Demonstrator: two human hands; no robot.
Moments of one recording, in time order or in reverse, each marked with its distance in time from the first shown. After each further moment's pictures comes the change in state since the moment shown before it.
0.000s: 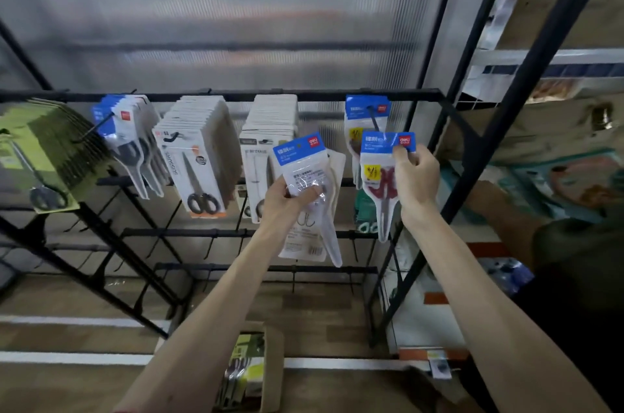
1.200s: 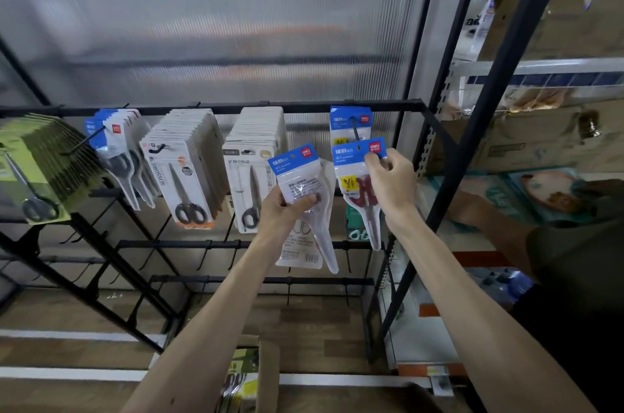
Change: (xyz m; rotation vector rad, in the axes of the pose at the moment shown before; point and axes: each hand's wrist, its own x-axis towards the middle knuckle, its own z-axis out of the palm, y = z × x) left_hand -0.003 0.000 0.029 0.009 0.052 0.012; right_hand 0.008 0.003 -0.011 -0.131 -0.131 -0.096
